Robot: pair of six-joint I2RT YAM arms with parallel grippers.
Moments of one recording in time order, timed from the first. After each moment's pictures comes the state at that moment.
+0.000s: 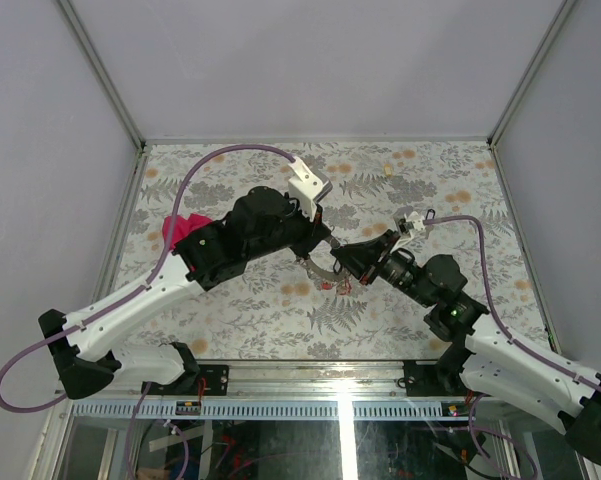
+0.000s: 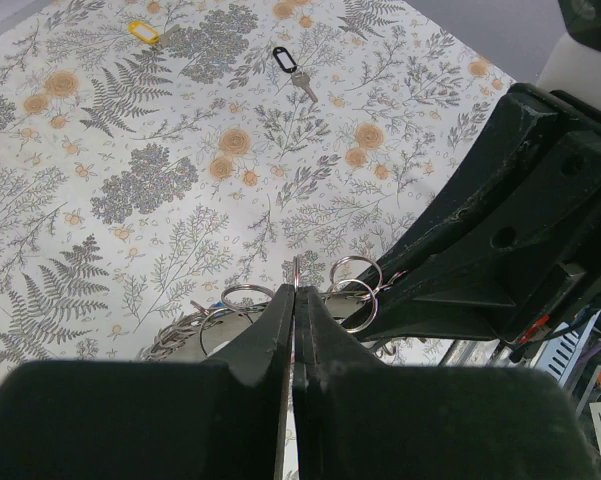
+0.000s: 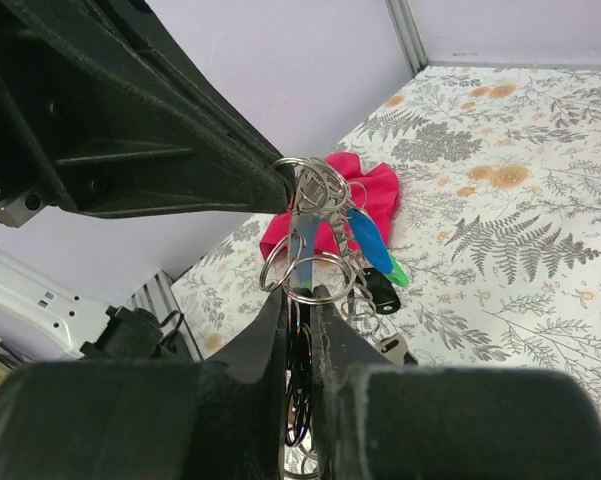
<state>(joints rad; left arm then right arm) -0.94 1.25 1.33 -0.44 0.00 -0.16 0.80 0.77 0.46 0.45 -0.14 0.54</state>
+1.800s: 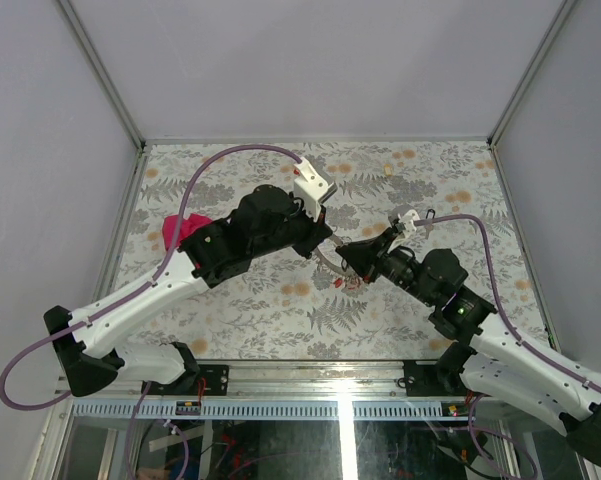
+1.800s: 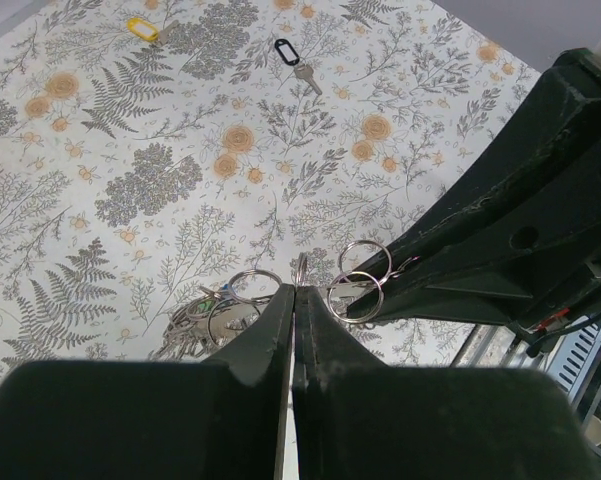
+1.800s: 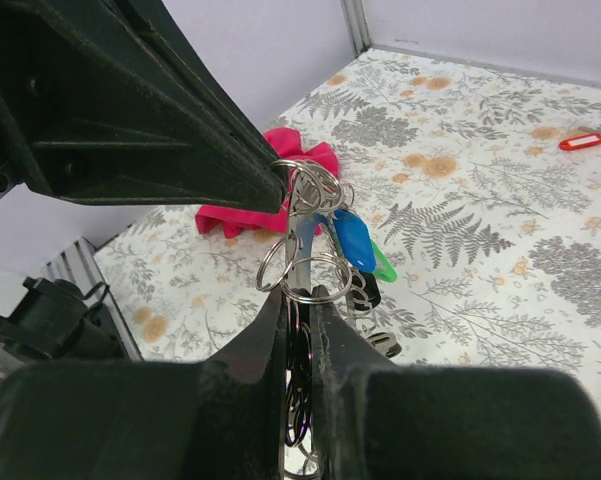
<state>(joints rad) -0.93 1.27 1.33 -0.45 0.02 -0.12 0.80 0.75 0.54 0.25 -0.09 0.36</state>
